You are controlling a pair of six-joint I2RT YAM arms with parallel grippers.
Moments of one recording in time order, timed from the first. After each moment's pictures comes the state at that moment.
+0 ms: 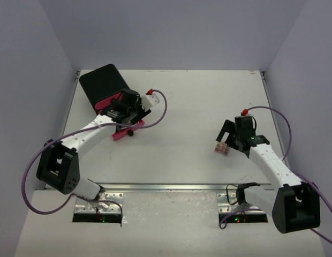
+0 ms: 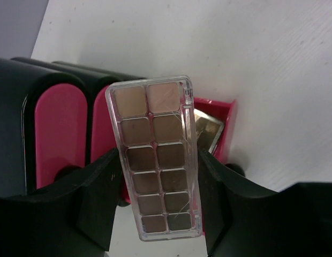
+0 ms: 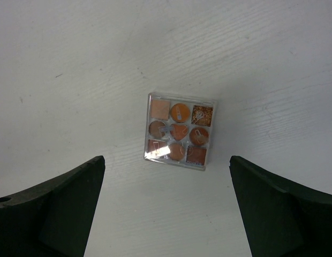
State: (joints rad) left arm -0.43 1.45 1.03 -0.29 -0.13 0.62; right arm 0.13 1.08 0.57 -0.41 0.13 0.54
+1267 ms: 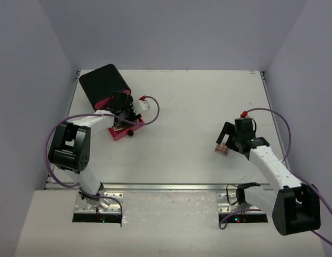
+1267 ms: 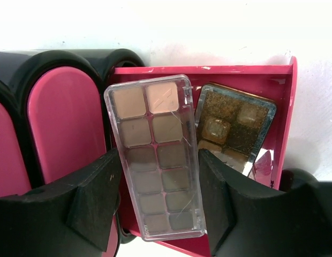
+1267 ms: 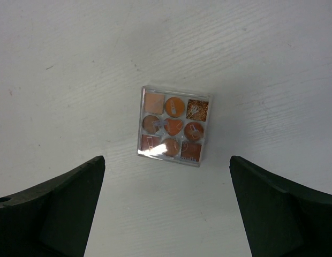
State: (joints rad) left arm -0.20 1.68 1.00 -0.17 0.02 0.89; right arm 0.13 1.06 0.54 -0.41 0.12 0.52
